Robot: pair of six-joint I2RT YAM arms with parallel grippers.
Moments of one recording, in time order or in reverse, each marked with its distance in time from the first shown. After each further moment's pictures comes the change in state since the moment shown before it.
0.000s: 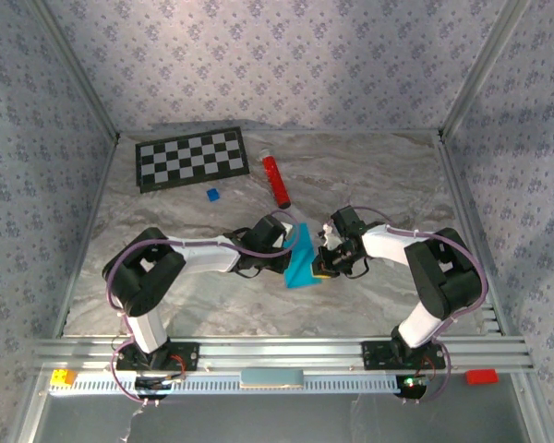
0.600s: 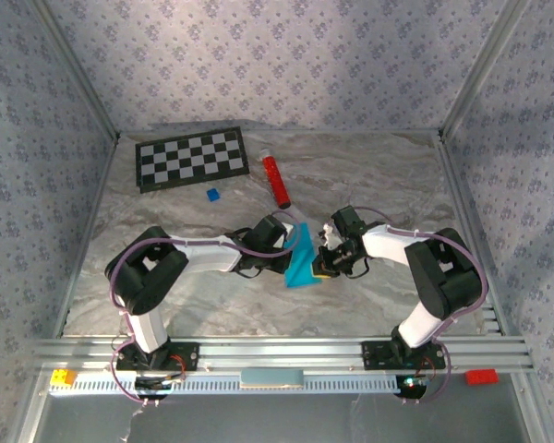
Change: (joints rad) left arm 0.000 0.016 0.003 0.005 0.000 0.000; right arm -0.006 -0.004 -0.003 0.002 -0.003 0.001
